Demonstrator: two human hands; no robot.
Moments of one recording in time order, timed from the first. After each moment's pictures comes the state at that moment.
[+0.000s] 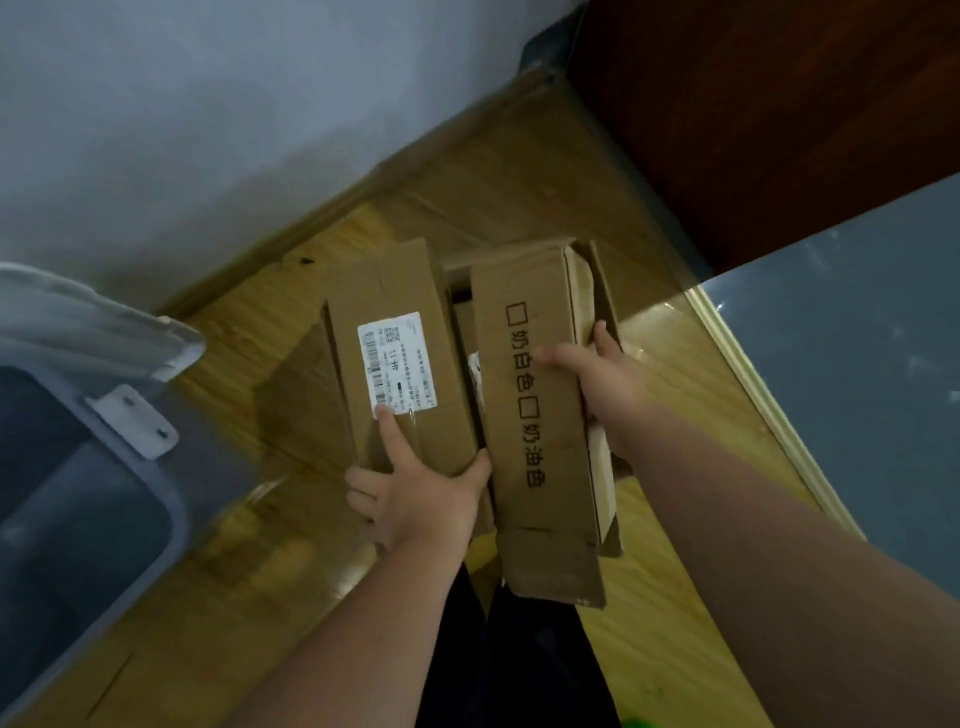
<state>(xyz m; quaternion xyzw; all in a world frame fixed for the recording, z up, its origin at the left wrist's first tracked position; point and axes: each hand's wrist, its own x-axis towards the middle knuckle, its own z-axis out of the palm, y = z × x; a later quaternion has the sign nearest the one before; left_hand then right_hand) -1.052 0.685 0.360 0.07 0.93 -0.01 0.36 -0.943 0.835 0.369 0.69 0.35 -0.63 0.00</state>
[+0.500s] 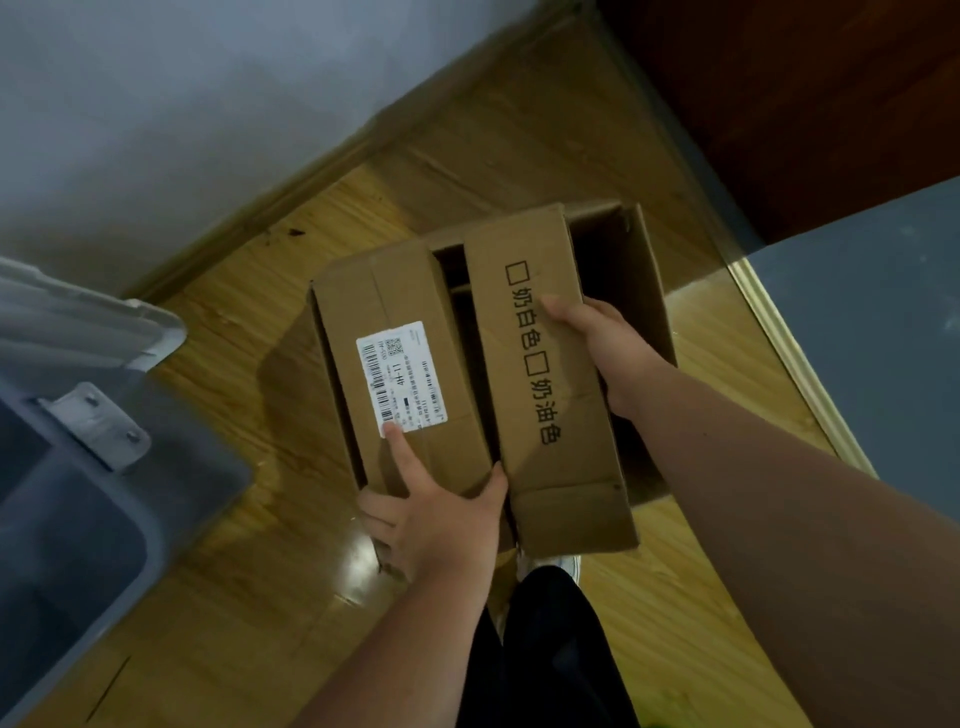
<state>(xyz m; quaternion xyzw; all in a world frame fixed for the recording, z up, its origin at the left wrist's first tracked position) -1.048 0.680 0.298 0.06 0.93 0.00 0.36 -0.967 0.873 0.280 0.66 0.28 -0.69 -0.01</state>
